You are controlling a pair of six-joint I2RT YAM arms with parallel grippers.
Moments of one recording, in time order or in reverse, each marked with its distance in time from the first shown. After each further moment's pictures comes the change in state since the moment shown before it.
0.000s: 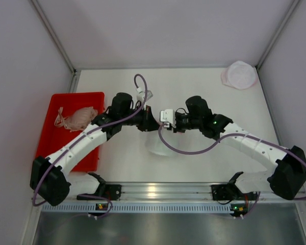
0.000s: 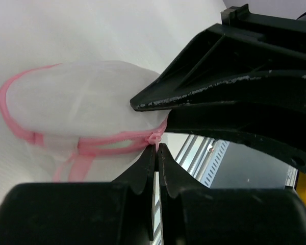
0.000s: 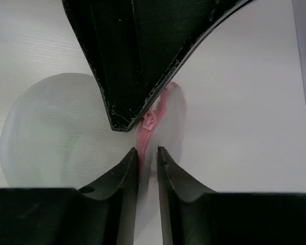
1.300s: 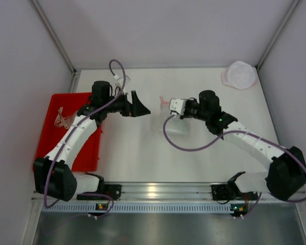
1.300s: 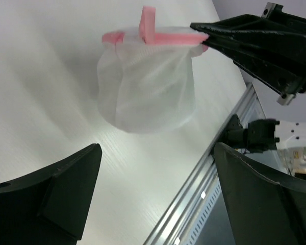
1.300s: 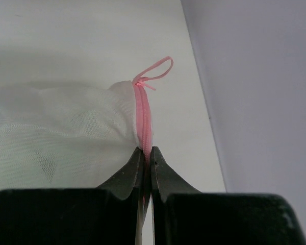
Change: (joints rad) left arm 0.293 0.052 0.078 -0.059 0.150 0.021; right arm -0.163 -0.053 -0.137 0.293 0.123 -0.149
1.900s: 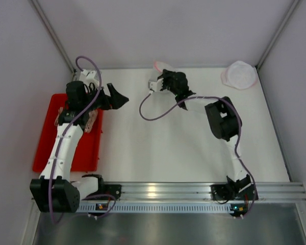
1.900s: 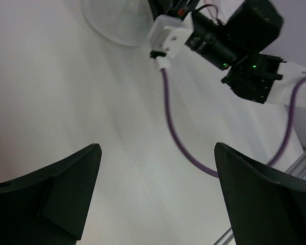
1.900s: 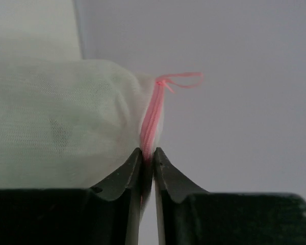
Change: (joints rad) left arm 0.268 -0.126 0.027 0.000 -0.135 0.078; right arm -0.091 0.992 0.710 0.561 0.215 -0.462
